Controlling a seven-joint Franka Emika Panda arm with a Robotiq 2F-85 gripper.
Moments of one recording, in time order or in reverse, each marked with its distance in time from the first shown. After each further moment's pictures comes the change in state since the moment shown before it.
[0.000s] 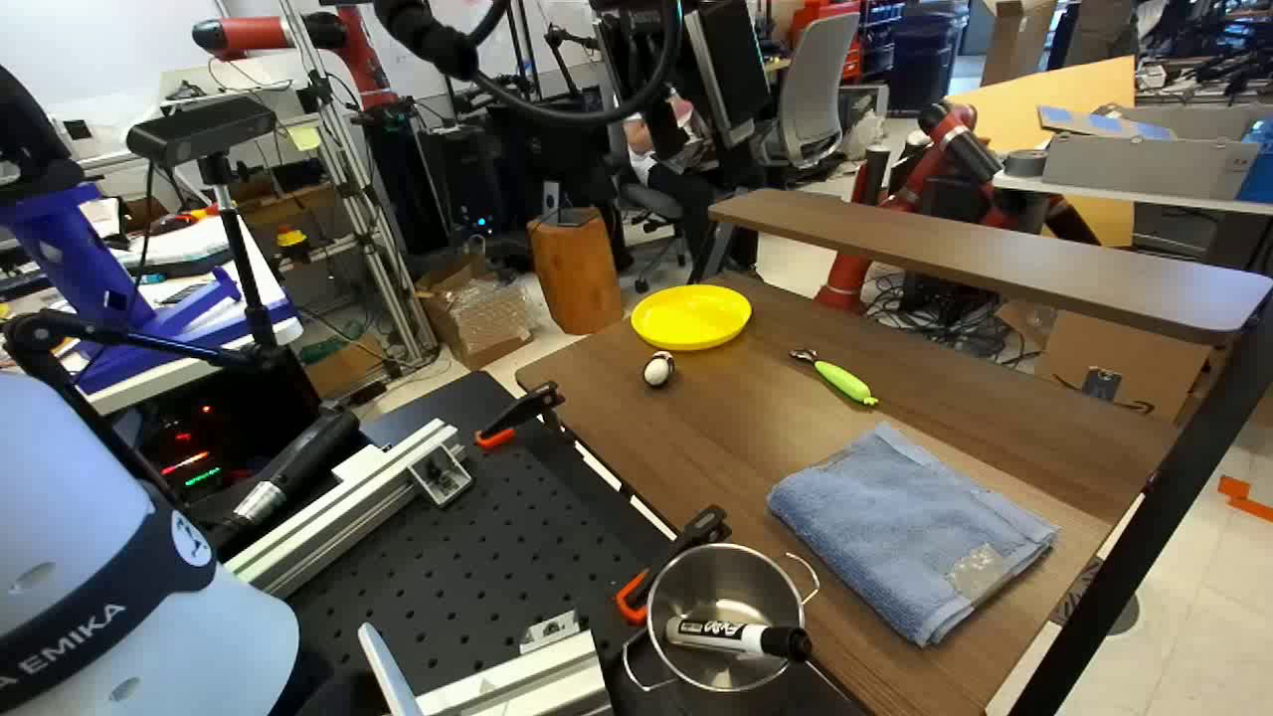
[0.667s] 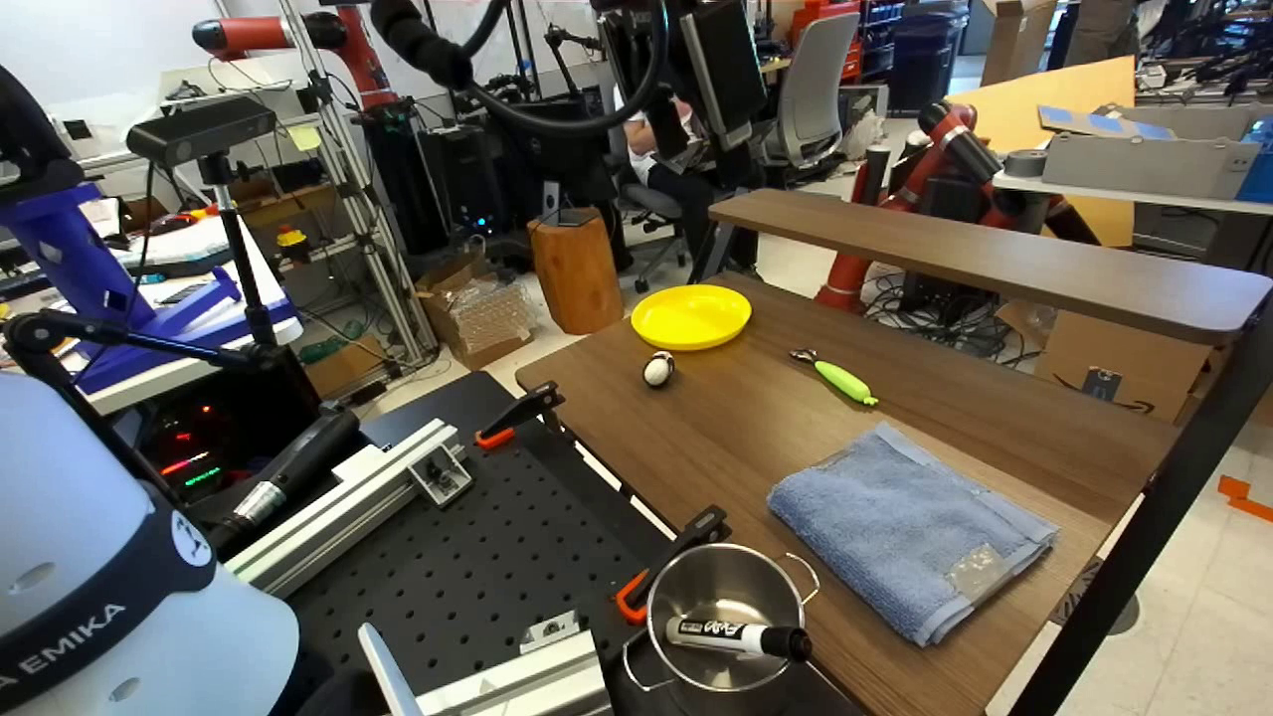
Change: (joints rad) arm -0.002 0.000 -0.001 0.000 0.002 0.000 0.047
